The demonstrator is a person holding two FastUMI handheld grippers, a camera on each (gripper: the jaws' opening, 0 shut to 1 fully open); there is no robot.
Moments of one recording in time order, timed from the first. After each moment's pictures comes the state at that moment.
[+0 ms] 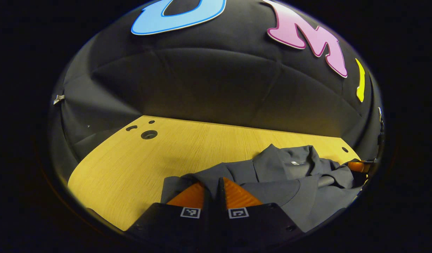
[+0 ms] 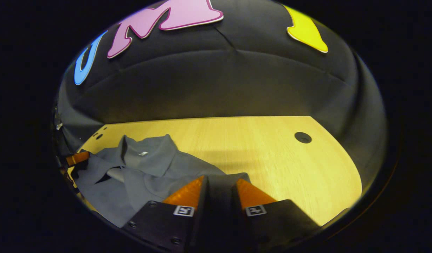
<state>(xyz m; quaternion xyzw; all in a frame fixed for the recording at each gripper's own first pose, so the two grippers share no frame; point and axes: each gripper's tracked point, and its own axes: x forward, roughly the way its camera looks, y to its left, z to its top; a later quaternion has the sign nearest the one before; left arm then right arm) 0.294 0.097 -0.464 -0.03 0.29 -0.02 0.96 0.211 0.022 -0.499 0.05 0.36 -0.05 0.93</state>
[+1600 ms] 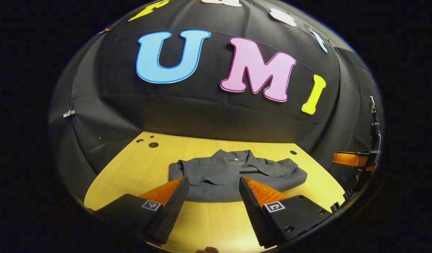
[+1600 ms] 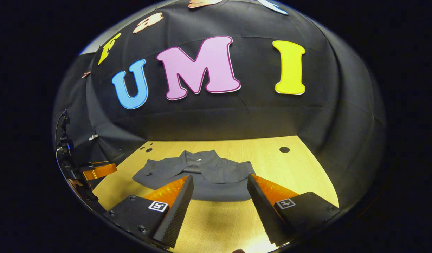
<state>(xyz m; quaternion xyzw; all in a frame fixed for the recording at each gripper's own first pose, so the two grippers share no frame) 0.067 0.062 -0.282 -0.03 0.25 -0.11 0.96 0.023 0.086 -0.258 0.09 0.28 0.01 0.96</state>
